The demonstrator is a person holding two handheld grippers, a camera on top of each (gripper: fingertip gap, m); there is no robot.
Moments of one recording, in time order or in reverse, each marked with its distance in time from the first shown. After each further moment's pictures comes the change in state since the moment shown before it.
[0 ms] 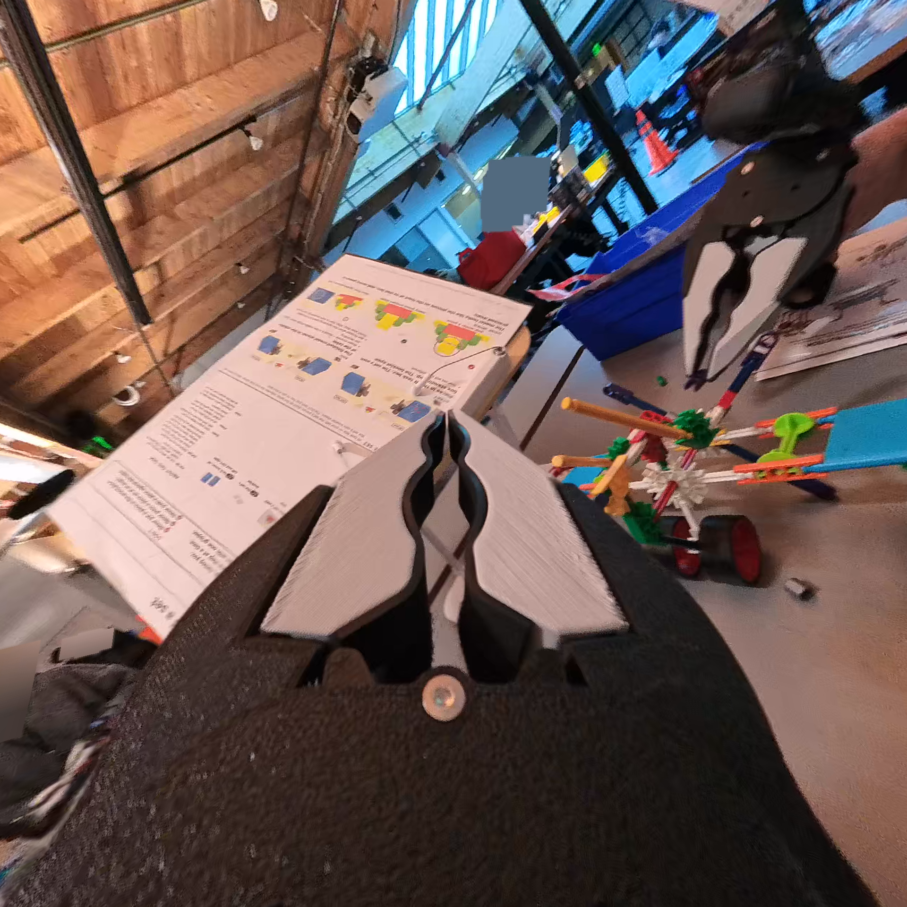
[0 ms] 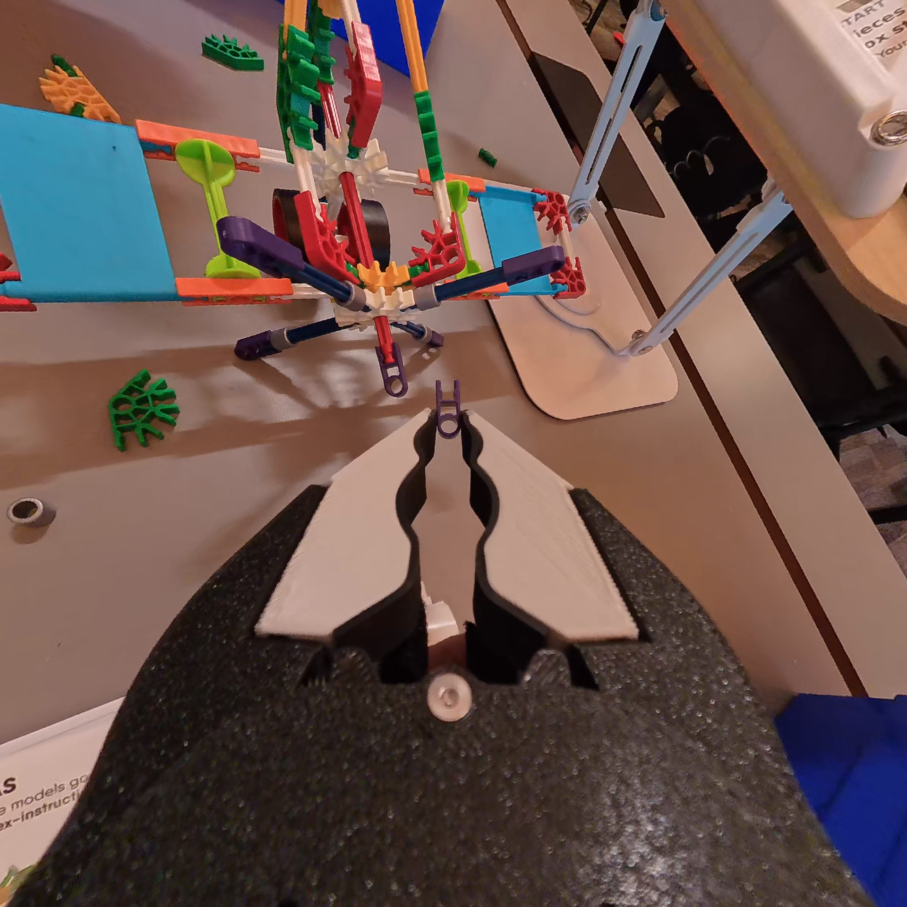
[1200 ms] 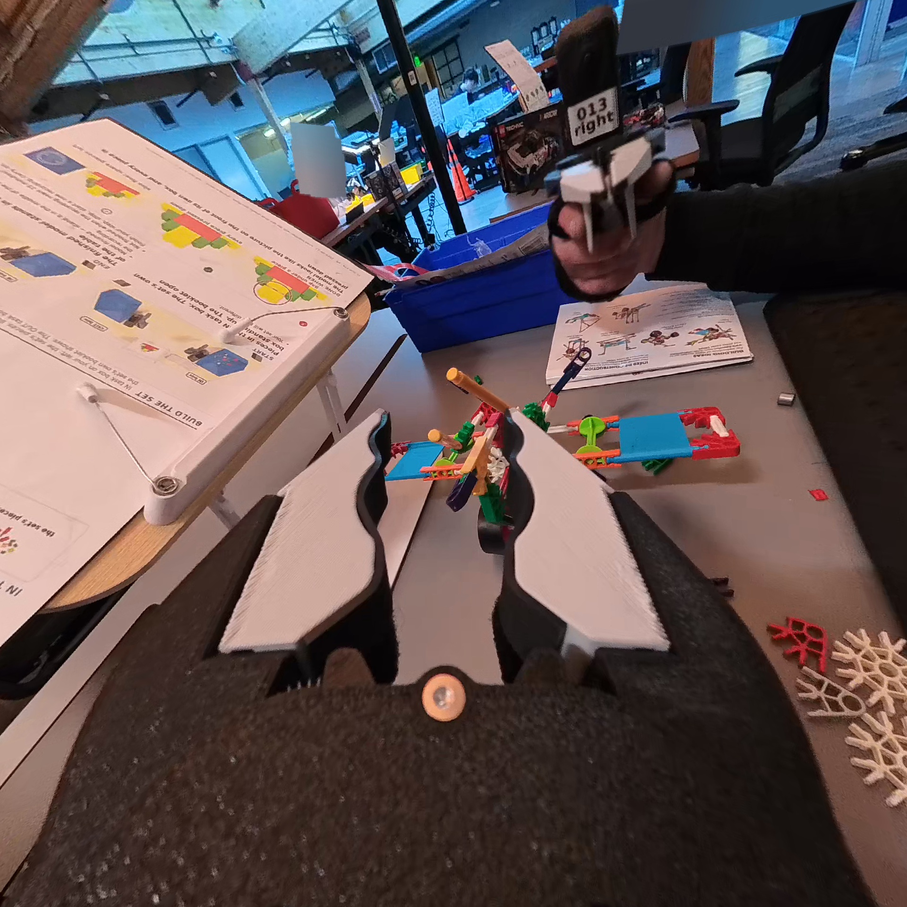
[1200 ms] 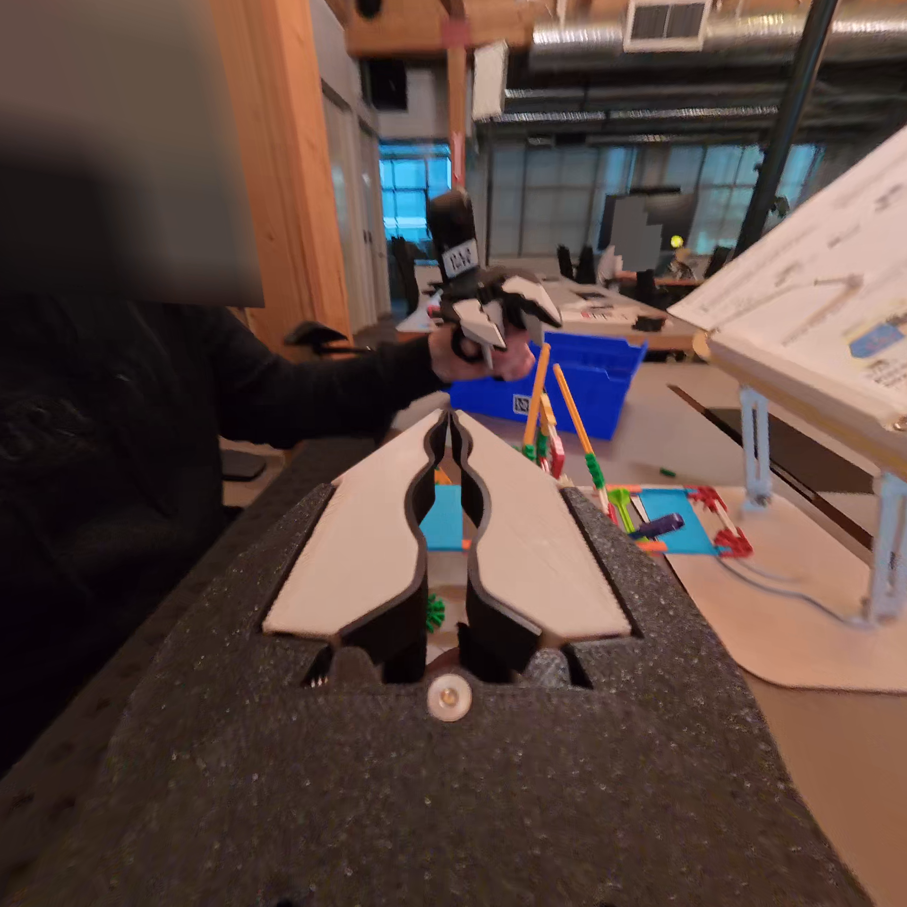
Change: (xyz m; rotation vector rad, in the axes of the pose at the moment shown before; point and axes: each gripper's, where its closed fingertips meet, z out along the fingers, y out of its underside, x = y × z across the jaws) left arm 0.048 0.017 0.005 -0.028 0.402 -0.363; right arm -0.029 -0.107 -0.113 0.745 -0.501 0.283
